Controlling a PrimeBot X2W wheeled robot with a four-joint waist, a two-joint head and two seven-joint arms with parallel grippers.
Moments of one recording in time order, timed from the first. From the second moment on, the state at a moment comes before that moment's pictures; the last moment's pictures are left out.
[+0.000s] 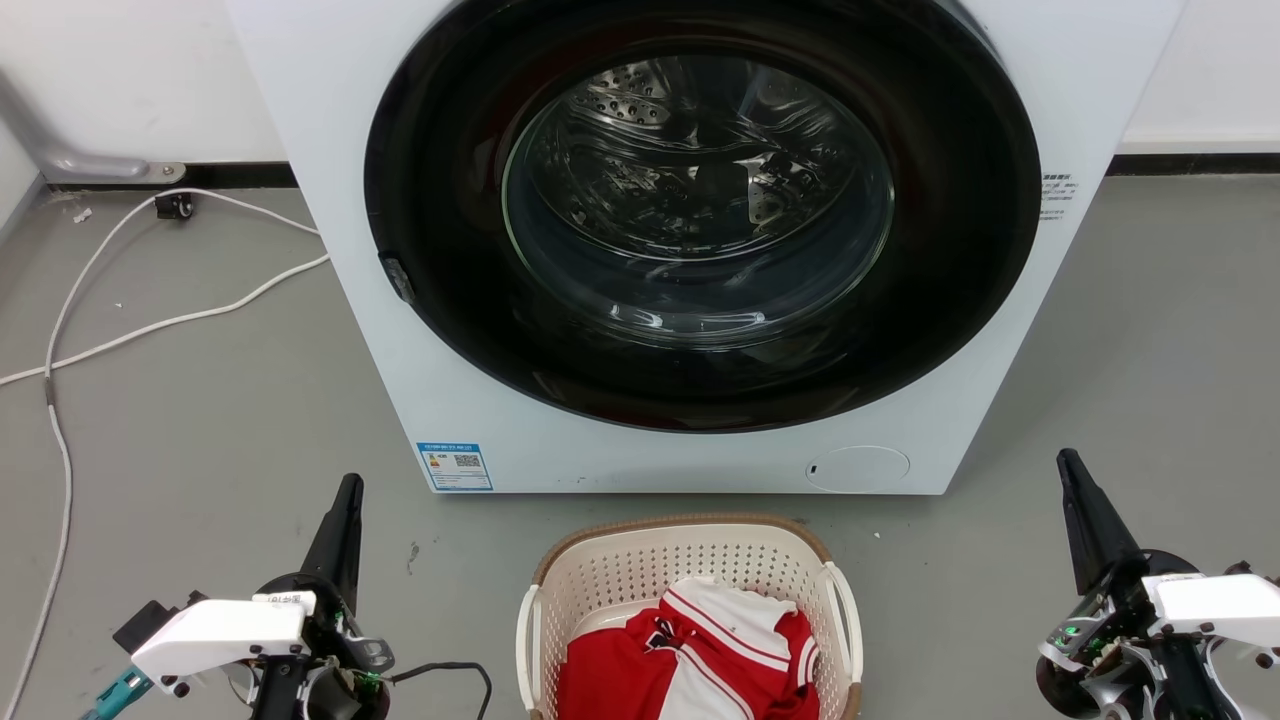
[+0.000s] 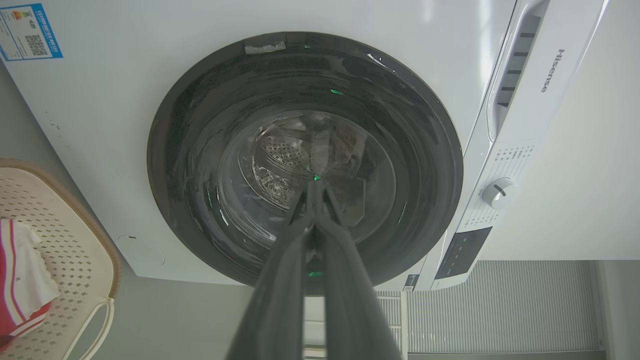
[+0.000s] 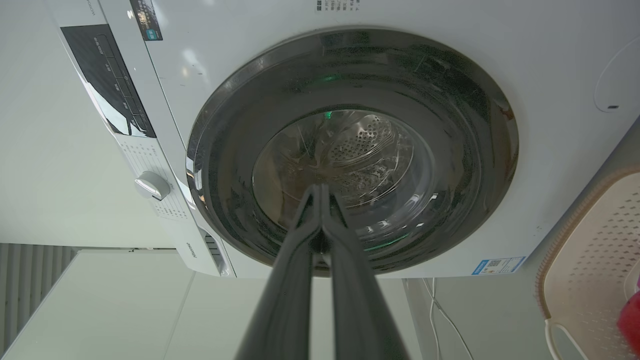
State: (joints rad) left arm -0.10 0.07 0.09 0.25 -1.63 -0.13 0.09; right arm -0.10 -0.06 -0.10 0.25 1.63 0.13 0.10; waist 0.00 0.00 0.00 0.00
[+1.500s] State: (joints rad) left arm -0.07 0.05 0.01 0.16 -1.27 -0.13 -0.02; right arm -0.05 -0.06 -0.05 0.18 1.30 0.13 -0.01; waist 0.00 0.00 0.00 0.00
